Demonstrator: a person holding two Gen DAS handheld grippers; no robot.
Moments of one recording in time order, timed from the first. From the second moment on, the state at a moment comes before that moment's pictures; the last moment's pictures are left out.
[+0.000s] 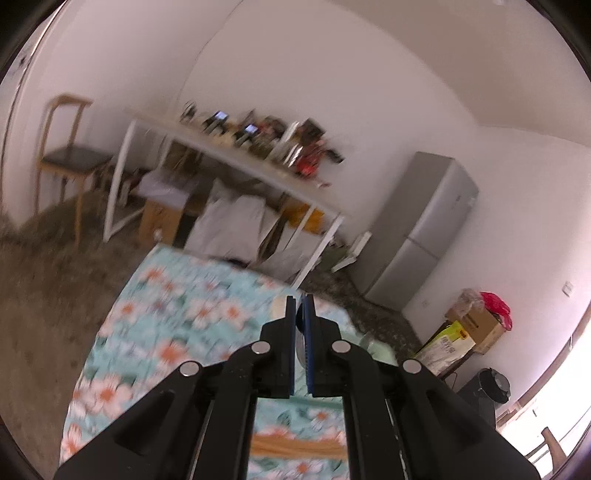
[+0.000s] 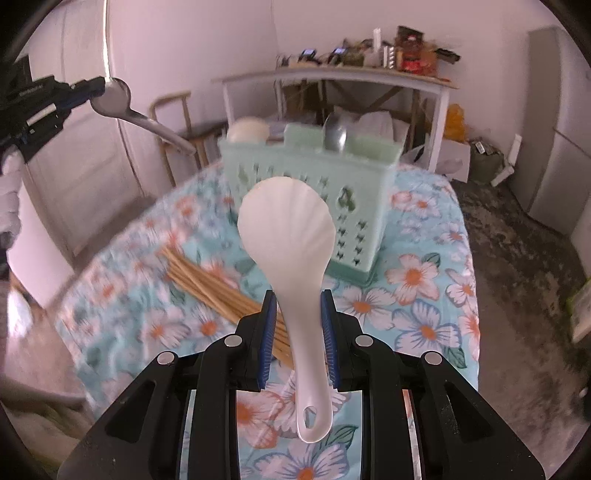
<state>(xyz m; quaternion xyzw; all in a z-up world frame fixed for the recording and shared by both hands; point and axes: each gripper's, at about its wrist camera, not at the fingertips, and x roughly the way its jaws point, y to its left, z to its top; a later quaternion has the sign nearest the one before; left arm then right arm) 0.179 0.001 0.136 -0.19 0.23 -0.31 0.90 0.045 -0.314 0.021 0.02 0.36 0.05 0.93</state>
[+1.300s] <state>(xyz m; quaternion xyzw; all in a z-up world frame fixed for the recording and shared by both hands) 0.241 -0.131 0.110 0.05 0.22 -0.23 0.95 0.029 -0.354 0.043 0.11 0.31 0.05 0.94</state>
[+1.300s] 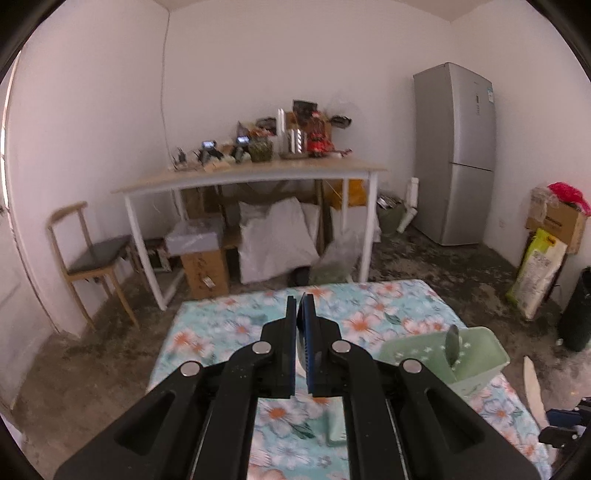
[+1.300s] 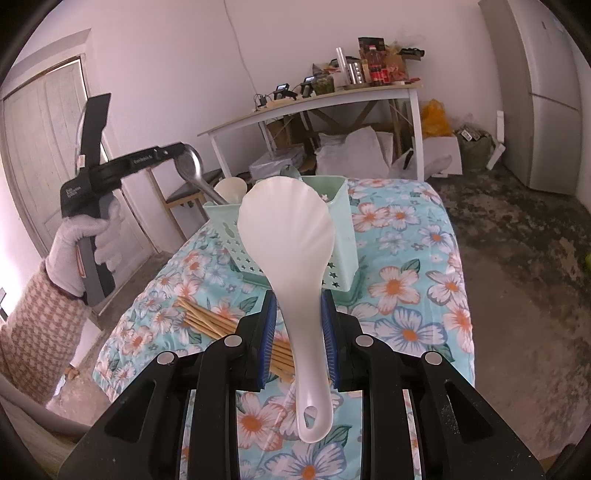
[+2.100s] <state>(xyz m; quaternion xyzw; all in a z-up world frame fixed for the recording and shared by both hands) 0.202 -0.106 0.098 -0.04 0.27 -0.31 0.91 0.118 -0.393 0.077 0.21 0.21 0.15 0.94</state>
